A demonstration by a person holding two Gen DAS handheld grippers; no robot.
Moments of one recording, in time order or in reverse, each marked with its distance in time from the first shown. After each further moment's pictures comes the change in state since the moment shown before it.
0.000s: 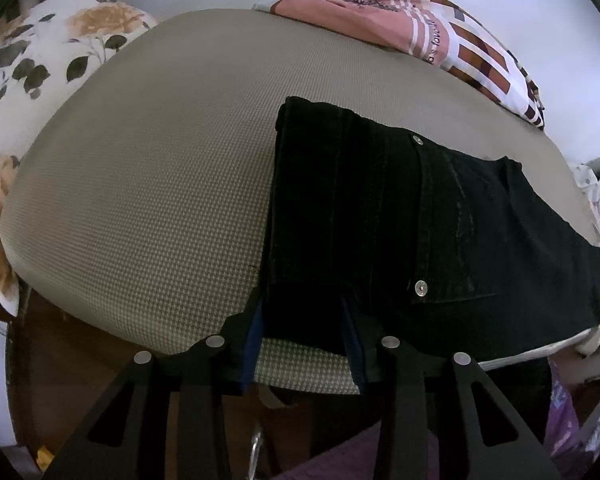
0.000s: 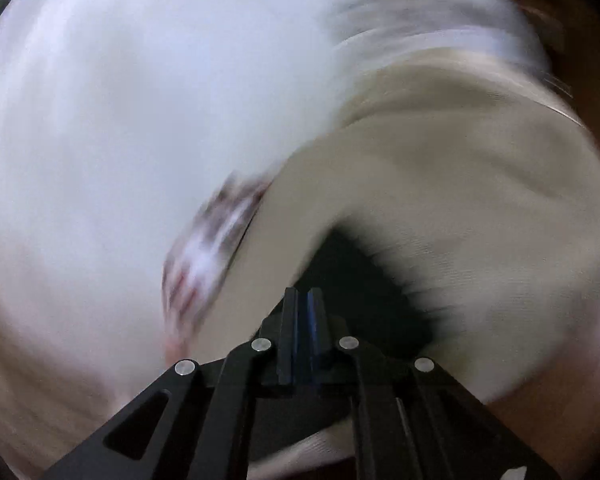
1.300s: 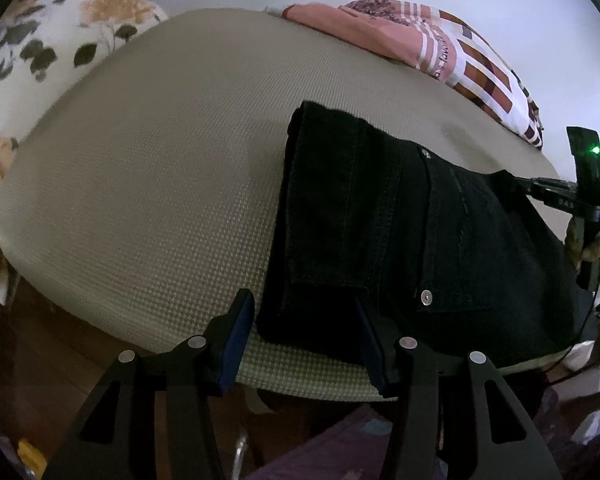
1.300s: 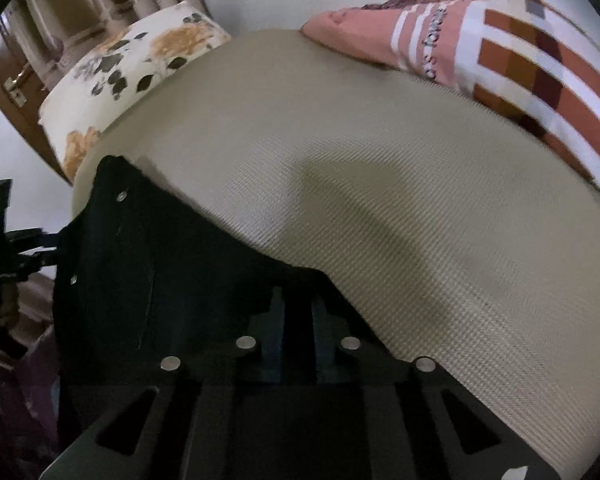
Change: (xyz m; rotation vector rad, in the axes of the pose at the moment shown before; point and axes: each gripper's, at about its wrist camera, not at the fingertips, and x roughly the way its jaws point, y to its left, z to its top) left arm 0.003 0.011 -0.001 -0.055 -0.043 -0.032; right arm 0.368 0.287 -0.141 -0.980 0.705 0.153
